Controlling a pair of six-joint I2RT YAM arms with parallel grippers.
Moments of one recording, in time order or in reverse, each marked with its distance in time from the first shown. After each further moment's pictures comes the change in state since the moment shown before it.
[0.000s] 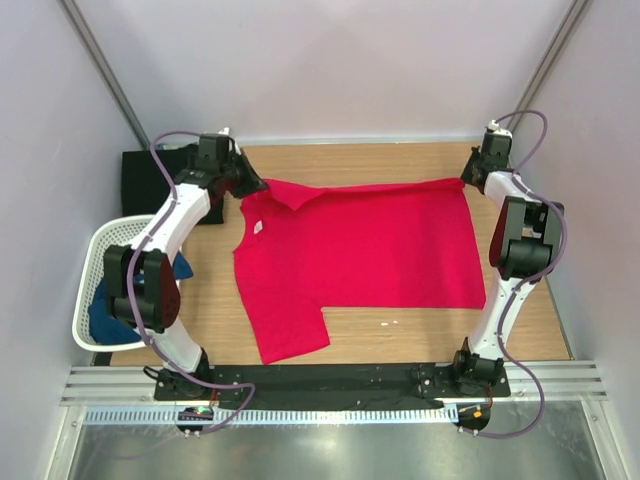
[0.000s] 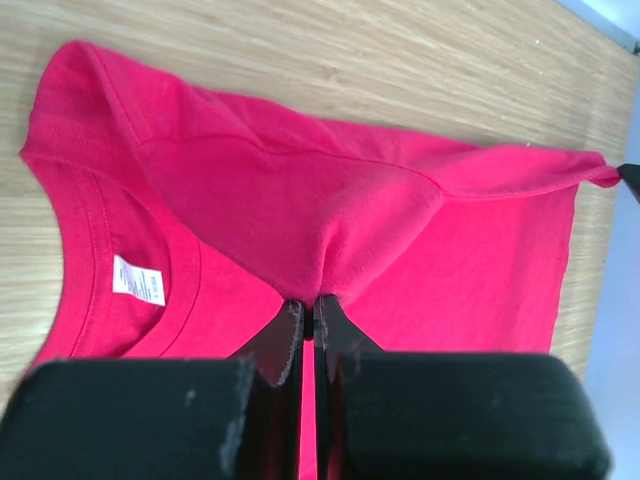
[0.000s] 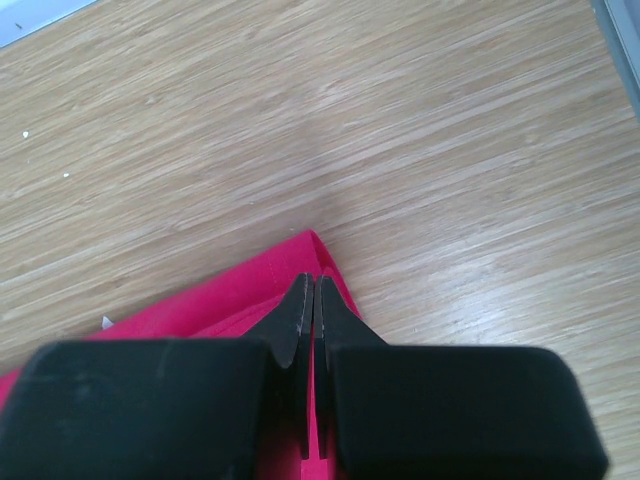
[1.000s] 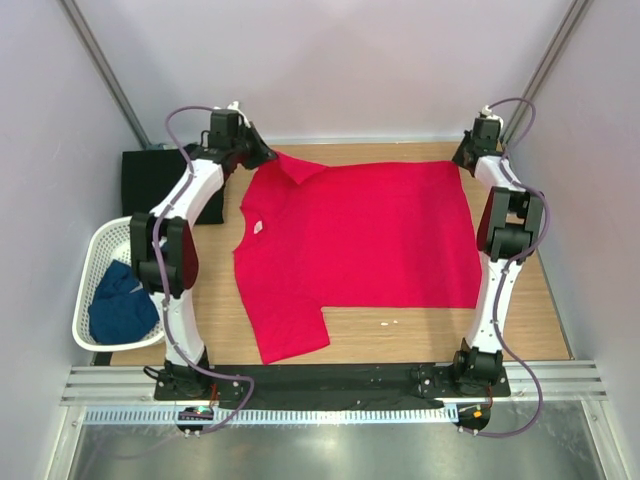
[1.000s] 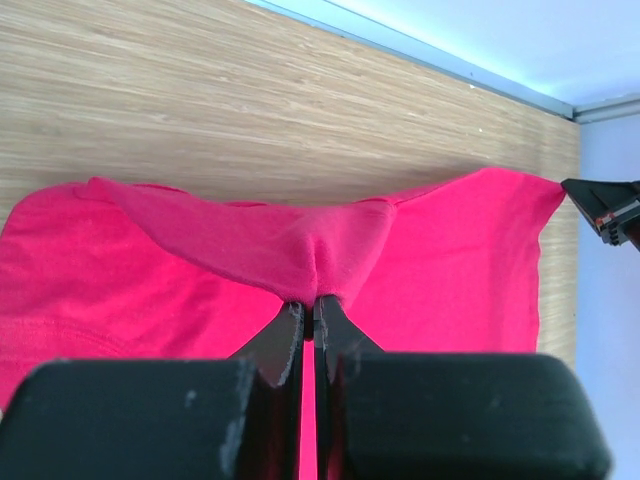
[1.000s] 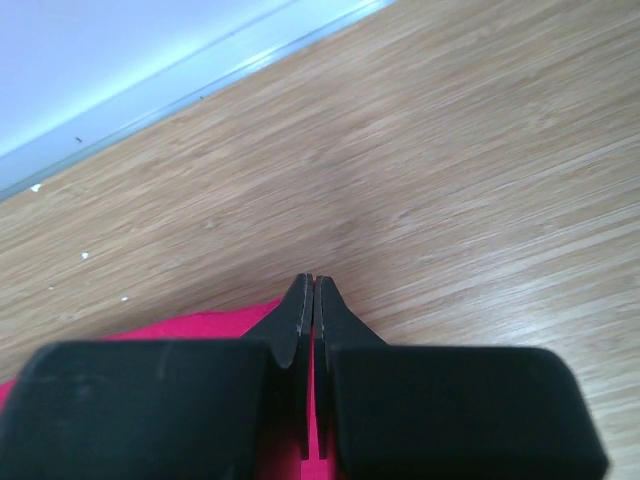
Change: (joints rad) left arm 0.002 0.301 0.322 0.103 0.029 -0.003; right arm 0.030 0.290 0.404 -0.087 -0.008 0.082
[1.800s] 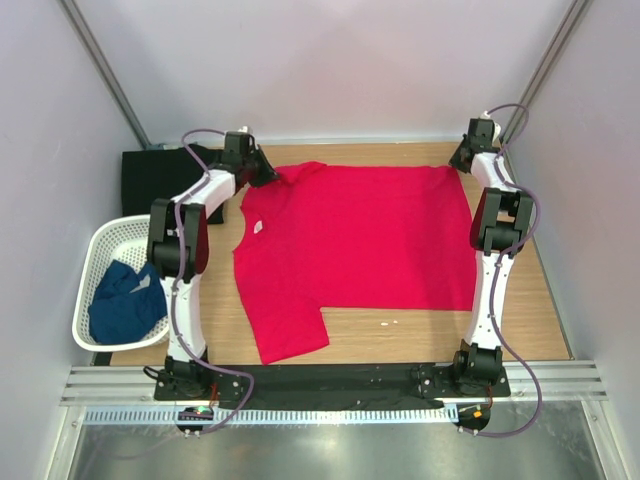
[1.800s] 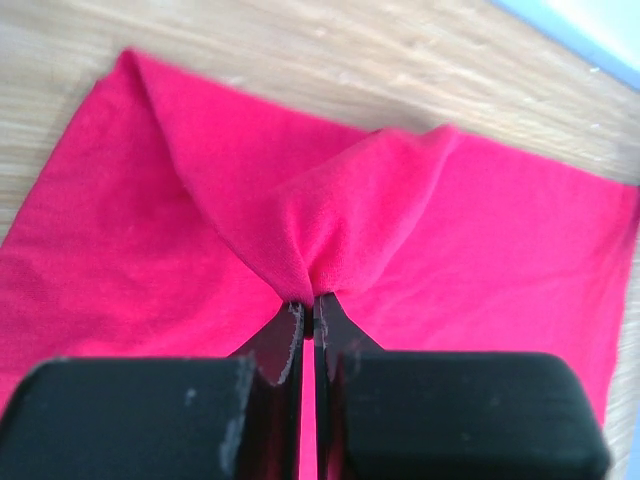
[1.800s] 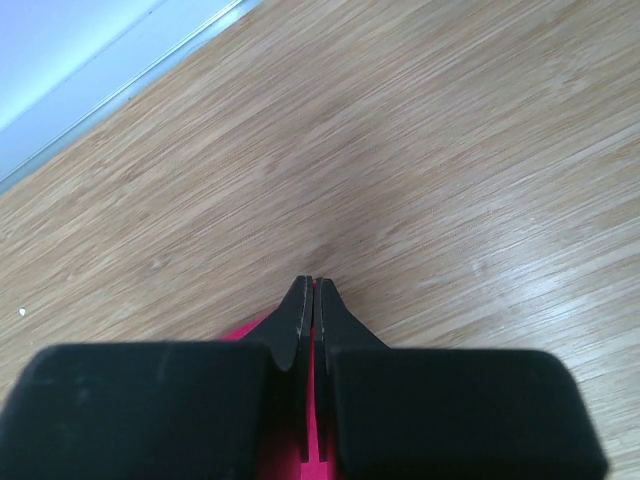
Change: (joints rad) left arm 0.000 0.178 -0.072 0.137 -0.027 -0.013; right arm 0.003 0.177 0.258 -0.193 0.042 0.101
